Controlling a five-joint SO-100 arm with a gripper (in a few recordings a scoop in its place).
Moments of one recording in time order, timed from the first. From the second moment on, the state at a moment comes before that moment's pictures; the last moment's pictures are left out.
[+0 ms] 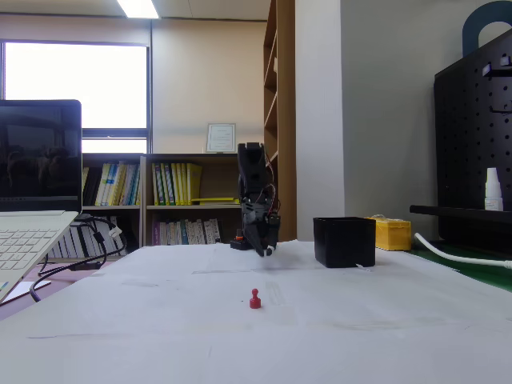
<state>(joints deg) -1.8 88.2 1.8 -54.8 -92.0</state>
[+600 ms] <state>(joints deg) -0.1 128.1 28.3 -79.9 -88.2</state>
